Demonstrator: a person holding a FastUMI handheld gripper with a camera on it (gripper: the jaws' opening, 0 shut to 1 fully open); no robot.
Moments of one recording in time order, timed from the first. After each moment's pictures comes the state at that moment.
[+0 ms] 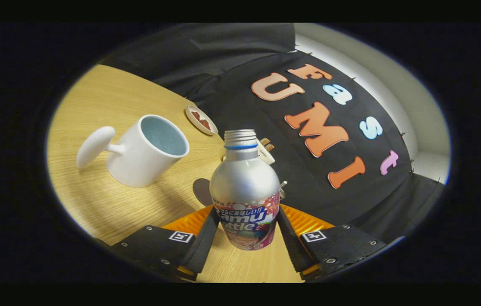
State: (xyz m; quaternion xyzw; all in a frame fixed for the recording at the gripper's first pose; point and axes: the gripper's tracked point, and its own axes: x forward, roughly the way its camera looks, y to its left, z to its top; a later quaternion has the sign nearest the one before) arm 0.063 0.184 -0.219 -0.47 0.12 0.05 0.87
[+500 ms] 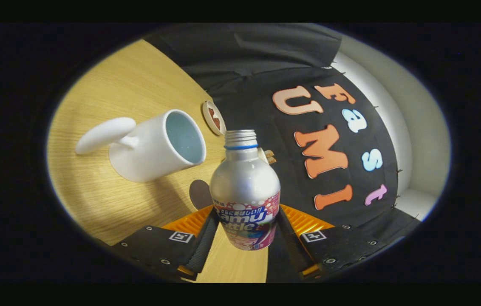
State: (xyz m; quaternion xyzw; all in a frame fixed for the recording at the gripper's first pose) arm 0.065 0.203 -0.208 -0.59 0.09 0.07 0.80
